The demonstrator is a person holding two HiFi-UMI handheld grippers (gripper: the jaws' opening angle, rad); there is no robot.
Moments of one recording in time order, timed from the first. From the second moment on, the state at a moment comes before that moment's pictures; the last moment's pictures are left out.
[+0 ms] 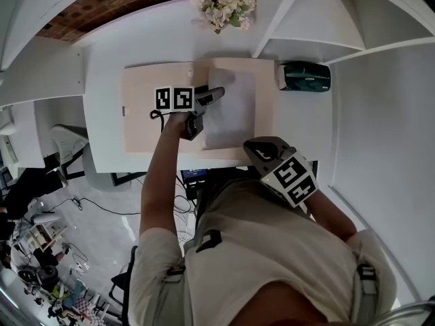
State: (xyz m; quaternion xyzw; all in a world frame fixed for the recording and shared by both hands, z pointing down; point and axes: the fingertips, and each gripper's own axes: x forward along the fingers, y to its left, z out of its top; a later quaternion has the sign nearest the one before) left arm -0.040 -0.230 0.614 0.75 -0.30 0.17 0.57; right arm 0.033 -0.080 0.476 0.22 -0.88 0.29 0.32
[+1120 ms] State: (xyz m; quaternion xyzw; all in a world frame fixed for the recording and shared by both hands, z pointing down) left arm -0.039 -0.230 0.640 0.73 -0.34 0.25 0.54; right arm 0.034 -0.077 0.475 0.21 -0.87 0.29 0.33
